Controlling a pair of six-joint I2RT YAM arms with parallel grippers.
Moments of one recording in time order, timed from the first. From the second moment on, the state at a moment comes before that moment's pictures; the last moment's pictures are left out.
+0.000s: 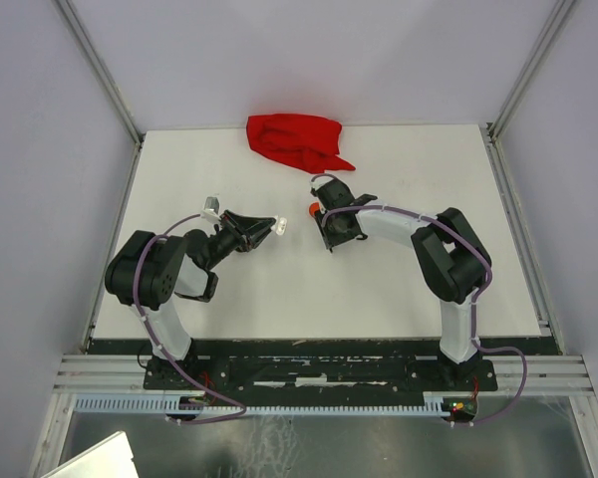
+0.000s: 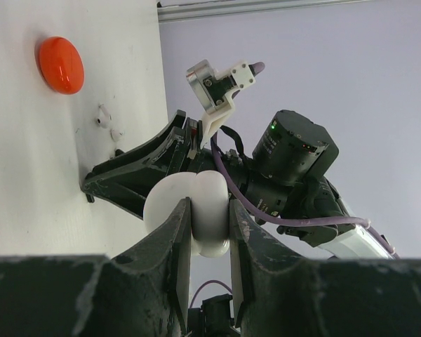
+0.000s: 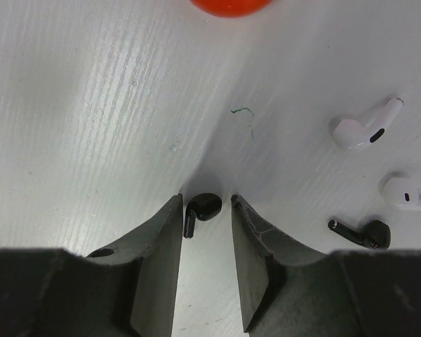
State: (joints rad) left arm -0.19 1.81 0.36 1.52 0.60 -1.49; right arm 0.64 1.99 1.34 -0.44 0.08 0.21
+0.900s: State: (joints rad) left arm -0.19 1.81 0.36 1.52 0.60 -1.49; right arm 0.63 2.00 1.36 -0.43 0.04 0.21
